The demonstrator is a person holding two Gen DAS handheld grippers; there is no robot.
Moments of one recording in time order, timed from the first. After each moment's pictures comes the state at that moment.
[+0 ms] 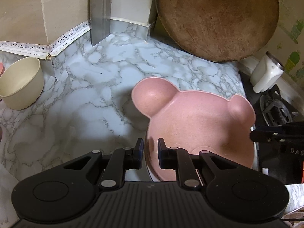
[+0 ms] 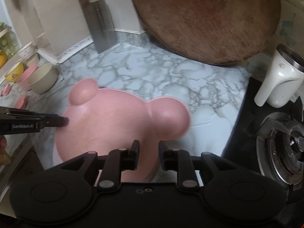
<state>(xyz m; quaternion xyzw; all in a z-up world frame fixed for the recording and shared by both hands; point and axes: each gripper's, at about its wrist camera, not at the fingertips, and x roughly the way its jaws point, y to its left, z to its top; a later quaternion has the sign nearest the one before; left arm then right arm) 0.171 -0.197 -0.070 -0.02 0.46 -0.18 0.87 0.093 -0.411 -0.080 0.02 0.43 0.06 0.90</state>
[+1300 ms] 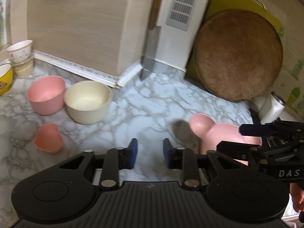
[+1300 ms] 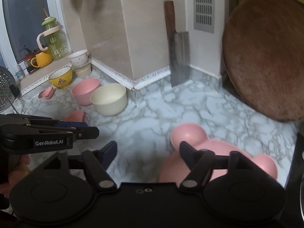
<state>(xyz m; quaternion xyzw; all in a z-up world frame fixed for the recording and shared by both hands) 0.130 -0.067 -0.015 -0.06 0.37 -0.13 0.92 0.102 -0.236 -0.031 -0.03 0.34 0.15 0.93</state>
